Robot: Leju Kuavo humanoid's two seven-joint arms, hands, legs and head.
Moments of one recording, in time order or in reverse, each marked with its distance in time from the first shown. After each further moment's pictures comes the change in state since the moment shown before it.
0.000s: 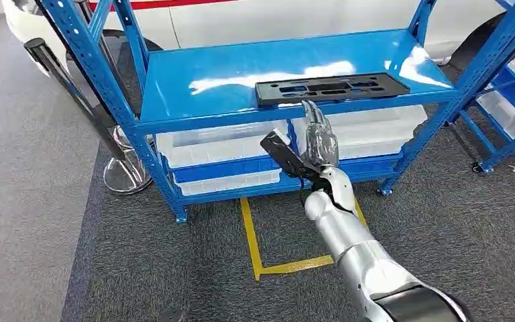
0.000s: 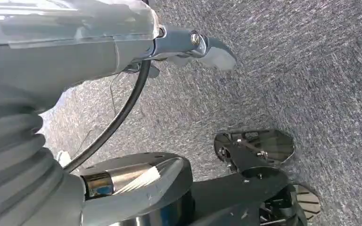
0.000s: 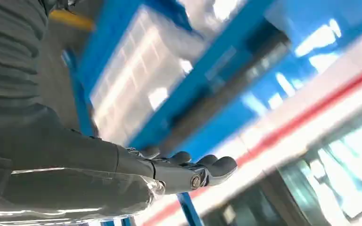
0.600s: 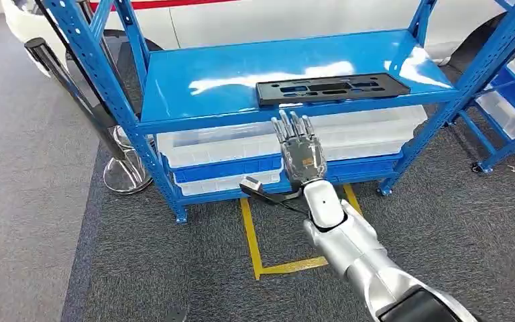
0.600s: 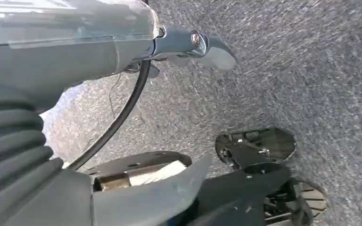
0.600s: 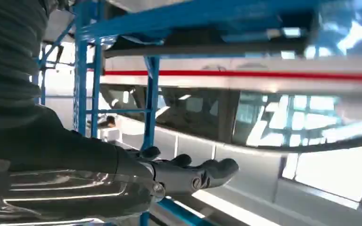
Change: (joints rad) left arm -0.005 0.000 -0.025 0.005 -0.025 -0.020 -0.007; right arm 0.018 -0.119 0.392 -0.007 0.539 -0.003 0.337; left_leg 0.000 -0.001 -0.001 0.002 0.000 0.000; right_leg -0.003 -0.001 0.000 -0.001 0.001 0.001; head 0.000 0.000
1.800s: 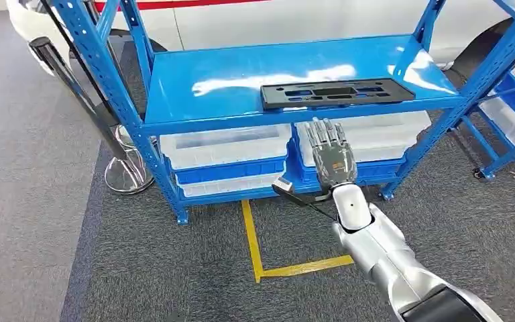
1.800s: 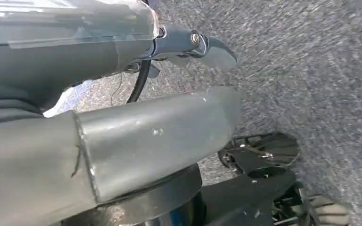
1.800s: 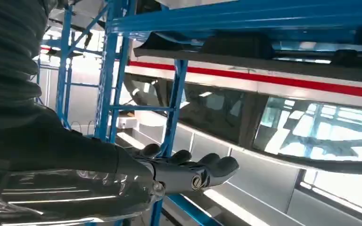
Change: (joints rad) left arm 0.010 0.003 -0.019 0.002 -0.022 0.006 0.003; right arm -0.006 -0.101 0.012 0.041 -0.022 -0.098 0.021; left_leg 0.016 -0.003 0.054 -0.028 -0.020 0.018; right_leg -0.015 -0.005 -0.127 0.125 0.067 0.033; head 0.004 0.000
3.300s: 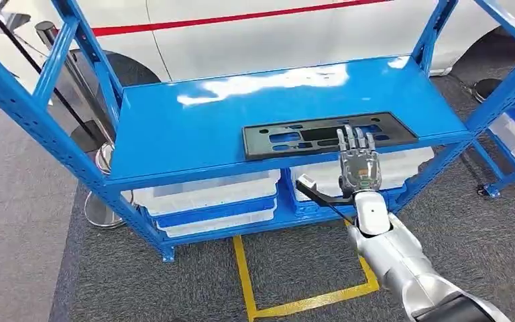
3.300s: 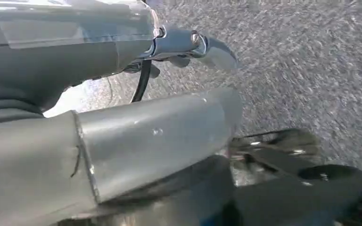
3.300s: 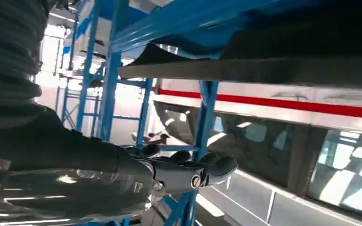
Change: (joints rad) left arm 0.021 0.003 -0.005 0.014 -0.002 0.004 0.002; right arm 0.039 -0.074 -0.084 0.008 -0.048 -0.005 0.047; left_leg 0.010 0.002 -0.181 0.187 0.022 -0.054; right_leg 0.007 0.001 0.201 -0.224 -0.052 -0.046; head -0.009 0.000
